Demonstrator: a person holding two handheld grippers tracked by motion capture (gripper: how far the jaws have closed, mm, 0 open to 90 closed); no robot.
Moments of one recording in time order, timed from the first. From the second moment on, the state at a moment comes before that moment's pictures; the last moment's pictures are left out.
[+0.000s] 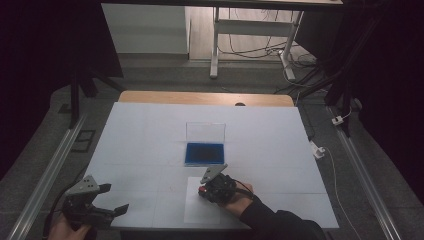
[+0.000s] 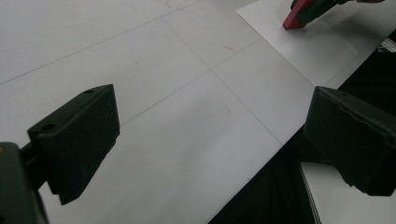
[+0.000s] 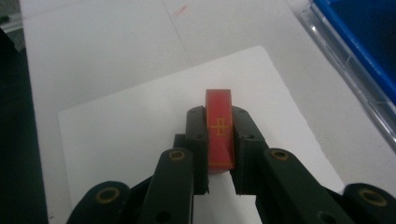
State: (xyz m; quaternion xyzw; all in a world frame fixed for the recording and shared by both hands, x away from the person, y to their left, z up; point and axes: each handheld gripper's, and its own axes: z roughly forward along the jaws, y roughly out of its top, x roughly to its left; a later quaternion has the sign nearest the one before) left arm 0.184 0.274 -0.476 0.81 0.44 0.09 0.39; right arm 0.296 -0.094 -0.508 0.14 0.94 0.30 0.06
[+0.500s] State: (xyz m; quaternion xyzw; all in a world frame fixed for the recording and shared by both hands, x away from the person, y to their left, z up) left arm 0.184 0.274 -0.476 0.81 0.44 0.09 0.39; right arm 0.294 -0.093 -0.509 0.14 0.94 0.30 0.07
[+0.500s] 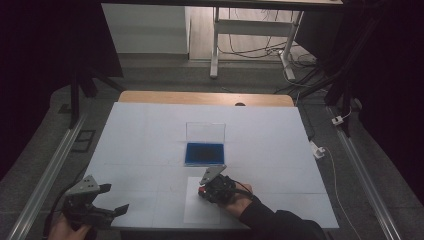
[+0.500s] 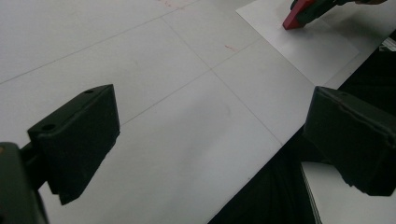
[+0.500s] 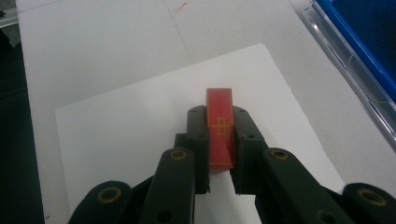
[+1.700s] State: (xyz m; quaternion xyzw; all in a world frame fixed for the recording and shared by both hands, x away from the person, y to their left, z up) left arm 0.185 0.274 -0.476 0.81 0.44 0.09 0.39; right arm 0.295 -0.093 -0.510 0.14 0.94 0.30 0.07
